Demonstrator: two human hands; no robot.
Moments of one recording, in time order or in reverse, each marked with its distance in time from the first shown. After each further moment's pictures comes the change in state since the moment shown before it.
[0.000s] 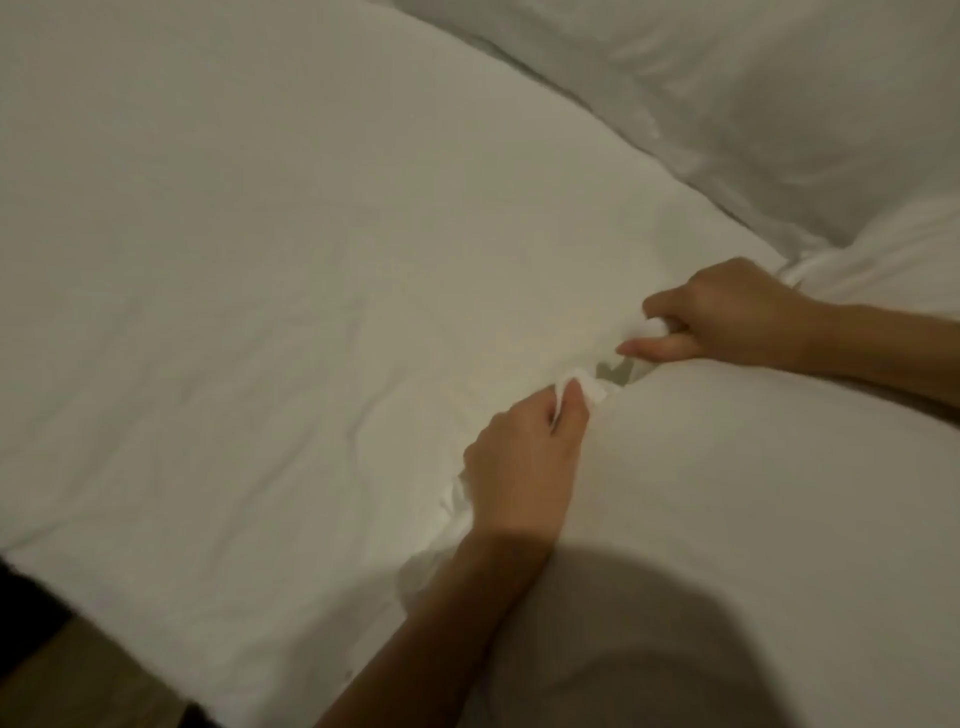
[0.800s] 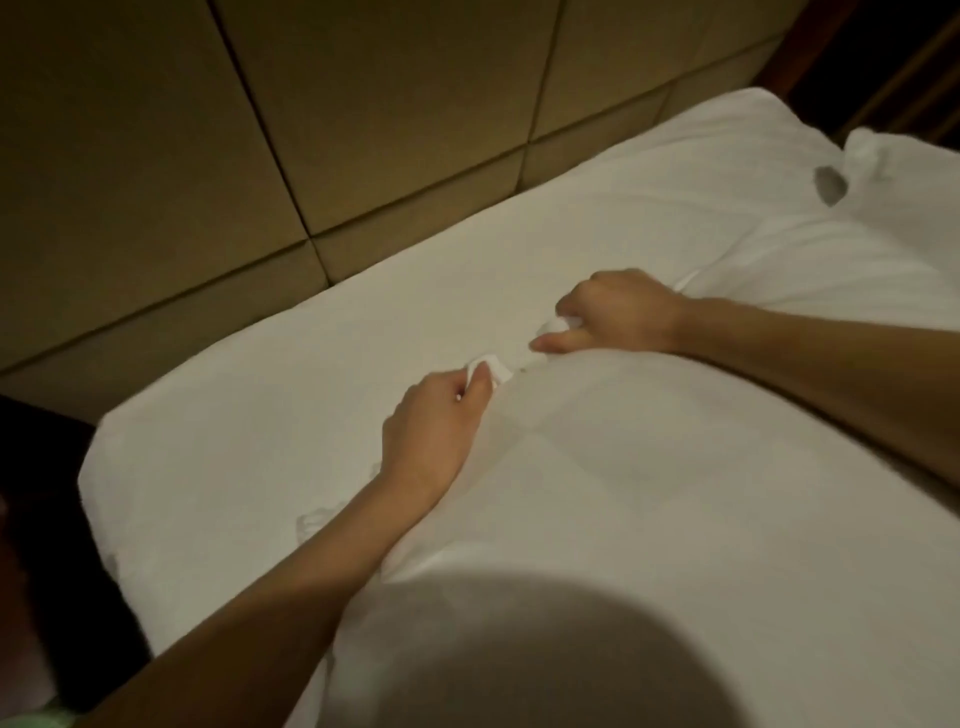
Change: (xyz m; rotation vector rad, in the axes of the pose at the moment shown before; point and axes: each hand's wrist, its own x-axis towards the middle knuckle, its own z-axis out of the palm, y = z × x) left_hand 0.242 -0.056 -0.415 -0.026 0.361 -0.022; right_hand 0.440 -0.133 -0.255 0.026 0.084 -0.208
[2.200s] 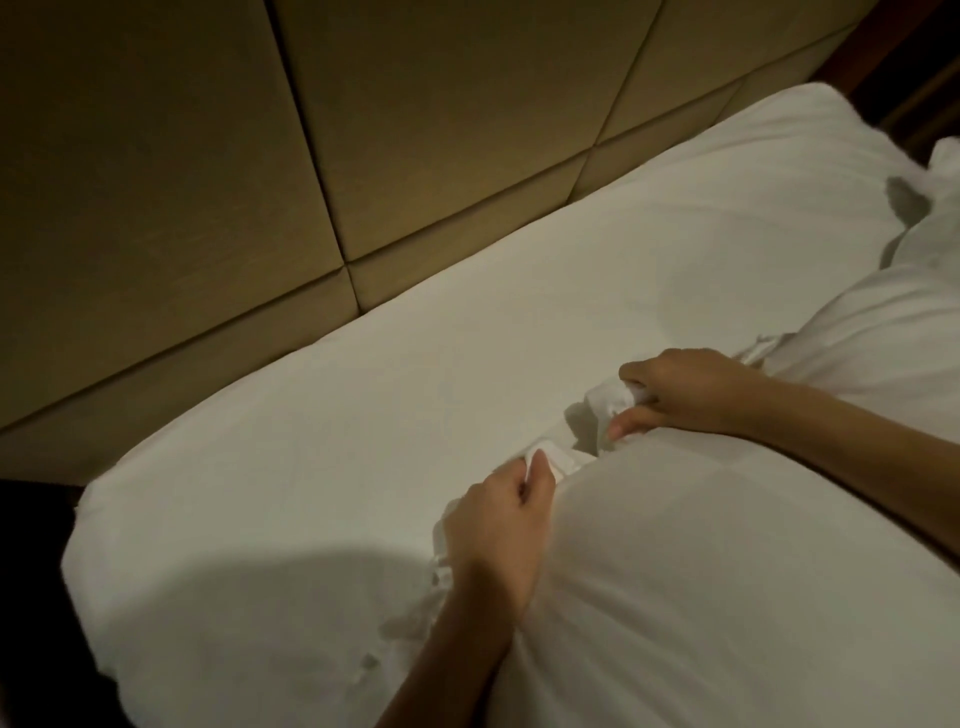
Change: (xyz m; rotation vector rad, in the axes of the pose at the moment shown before) left_hand 0.023 -0.046 0.028 0.002 -0.039 -0.104; right_hand 0.033 0.001 0.036 0.023 -0.247 0.143
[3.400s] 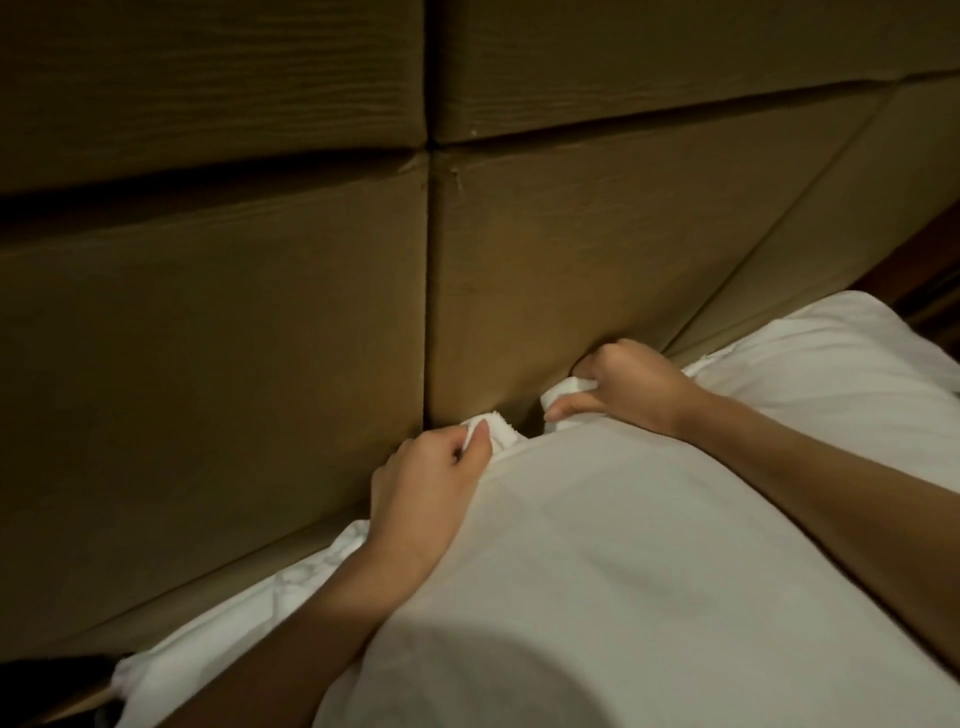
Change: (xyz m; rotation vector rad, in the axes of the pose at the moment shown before) left_hand 0.123 0.049 -0.169 0.018 0.300 0.163; right_hand 0.119 -0.042 -0.166 0.206 0.392 -0.186
